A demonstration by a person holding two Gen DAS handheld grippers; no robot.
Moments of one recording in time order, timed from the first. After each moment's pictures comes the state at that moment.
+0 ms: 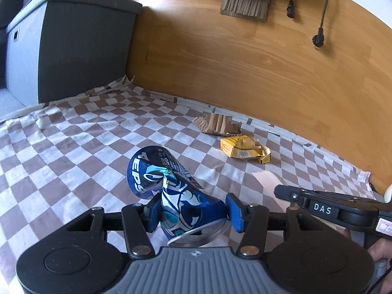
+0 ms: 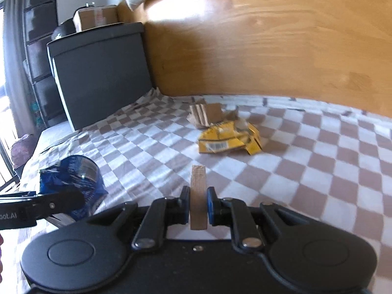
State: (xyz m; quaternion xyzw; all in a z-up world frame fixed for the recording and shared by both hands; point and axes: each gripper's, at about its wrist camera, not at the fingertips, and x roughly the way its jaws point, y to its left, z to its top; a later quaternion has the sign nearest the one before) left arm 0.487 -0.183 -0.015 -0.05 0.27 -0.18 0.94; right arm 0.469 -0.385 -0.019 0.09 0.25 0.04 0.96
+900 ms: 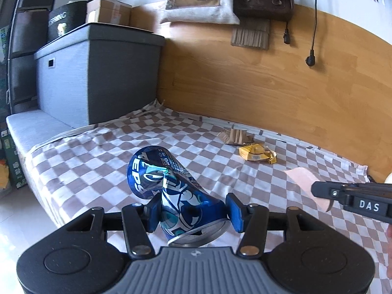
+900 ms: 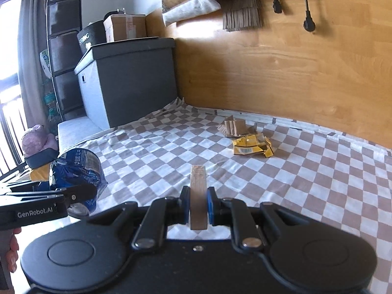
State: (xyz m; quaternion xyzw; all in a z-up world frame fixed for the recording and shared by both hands) left arm 0.377 -0.109 0.034 -0.02 0.24 -0.14 0.96; right arm 0.343 -0.307 0.058 0.05 0.23 0.04 0.97
